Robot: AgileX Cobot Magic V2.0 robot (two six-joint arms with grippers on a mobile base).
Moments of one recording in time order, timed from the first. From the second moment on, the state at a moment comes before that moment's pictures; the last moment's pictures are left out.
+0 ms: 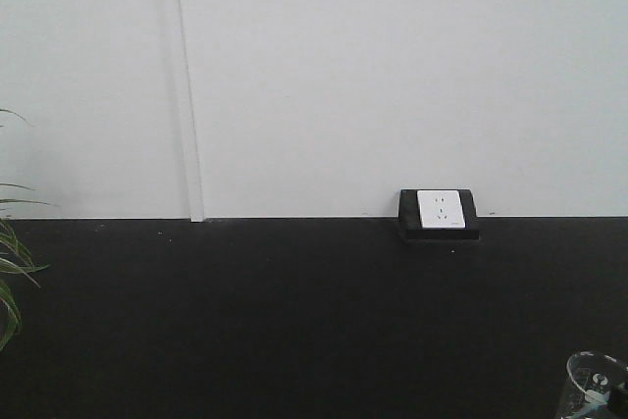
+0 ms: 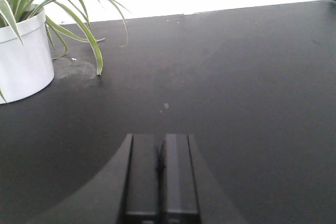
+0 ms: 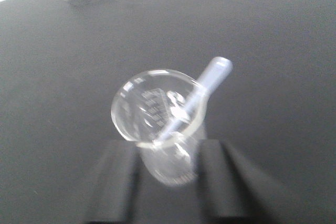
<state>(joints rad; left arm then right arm) -0.07 -0.01 0.03 -0.02 0.01 0.05 -0.14 1.17 -0.47 -0.34 -0.11 0.54</state>
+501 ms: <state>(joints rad) -0.07 -0.01 0.03 -0.02 0.01 0.05 -0.27 1.37 -0.47 -0.17 -0.42 0.54</state>
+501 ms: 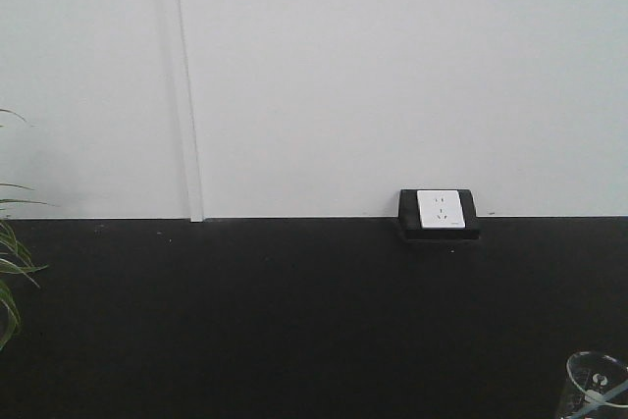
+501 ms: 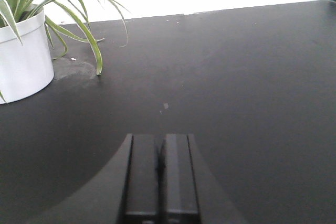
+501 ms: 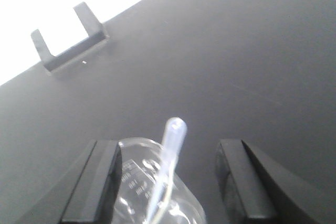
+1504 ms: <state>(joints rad) -0.07 -0.01 0.03 -0.02 0.01 0.05 -0.27 1.67 -0.59 -0.18 -0.65 0.53</state>
